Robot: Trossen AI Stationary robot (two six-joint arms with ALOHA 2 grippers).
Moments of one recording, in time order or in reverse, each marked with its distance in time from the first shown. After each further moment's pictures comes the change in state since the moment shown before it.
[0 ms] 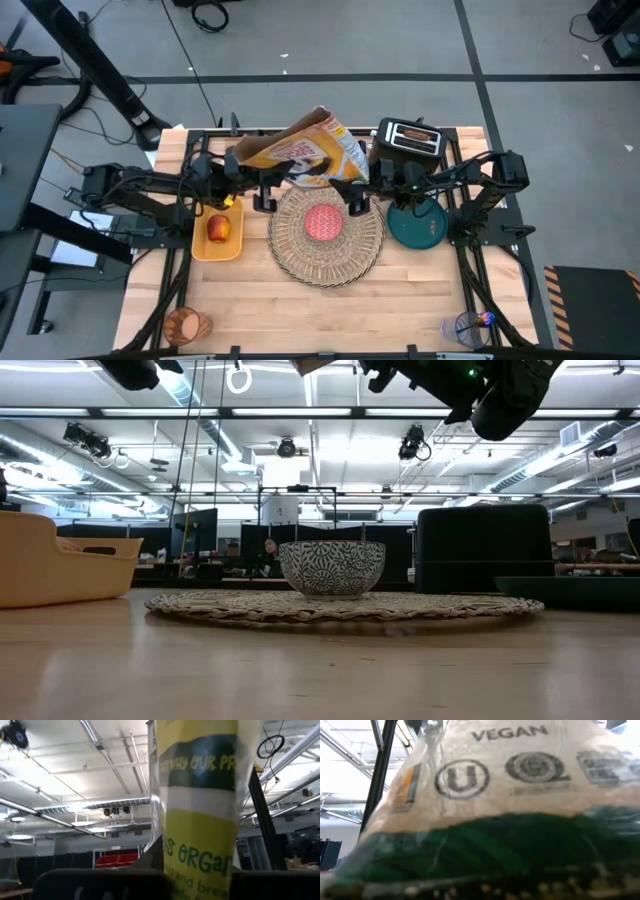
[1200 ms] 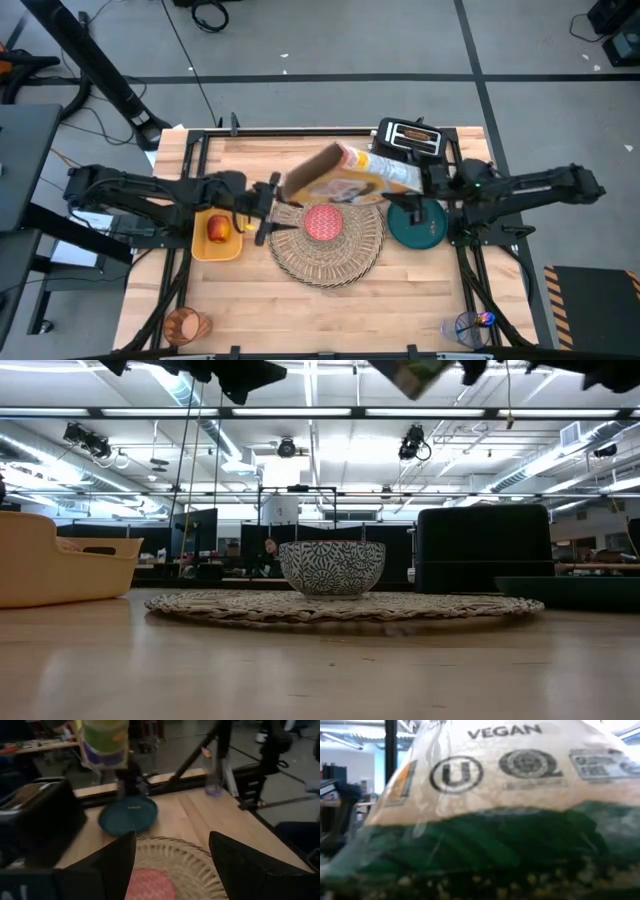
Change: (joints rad) left arm -0.114 -0.187 -0.002 -1.134 0.065 0.097; right arm 0.085 -0.891 -0.306 -1.017 0.058 -0.093
